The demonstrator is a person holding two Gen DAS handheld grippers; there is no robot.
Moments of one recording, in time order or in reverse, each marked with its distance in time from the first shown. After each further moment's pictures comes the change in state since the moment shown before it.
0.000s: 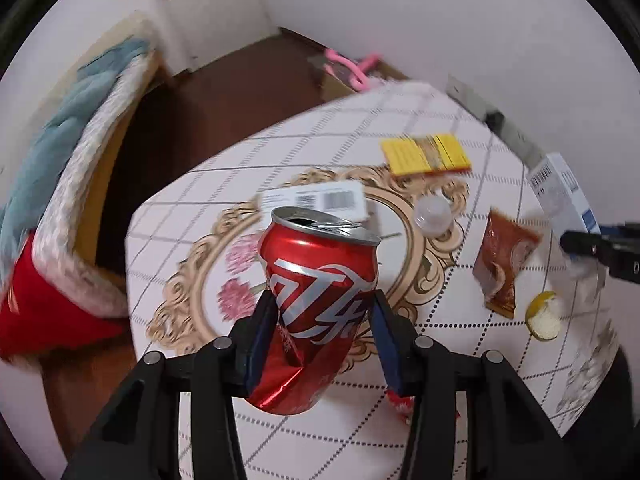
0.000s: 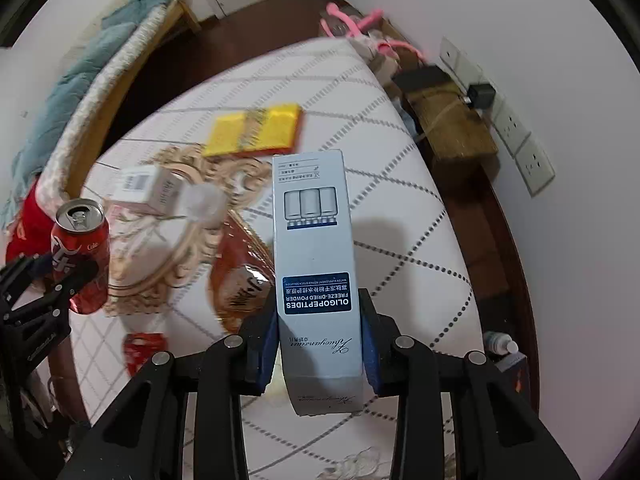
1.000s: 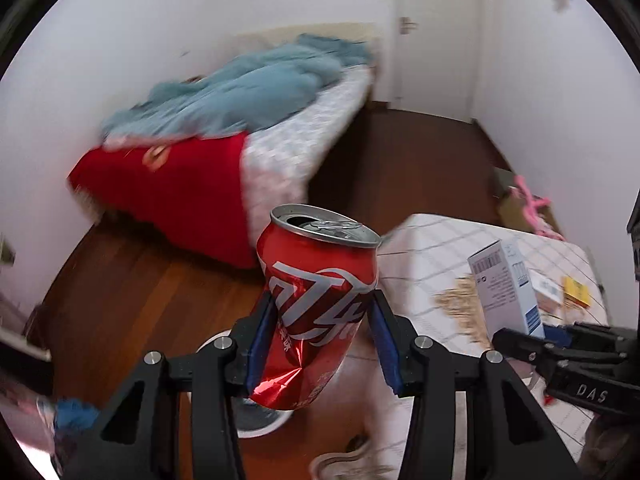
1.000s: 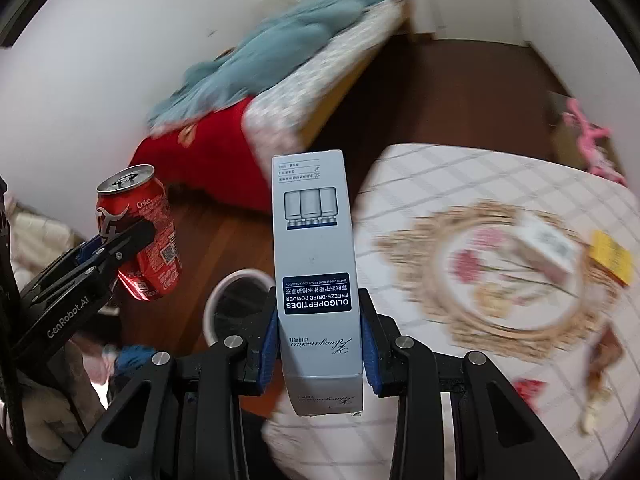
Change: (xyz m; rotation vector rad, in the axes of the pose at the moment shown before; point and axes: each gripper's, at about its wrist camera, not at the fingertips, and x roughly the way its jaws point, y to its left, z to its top) left arm -0.171 0.293 -0.177 -0.629 -0.203 0.315; right arm -0.050 0.405 -0.079 -0.519 -0.013 0.437
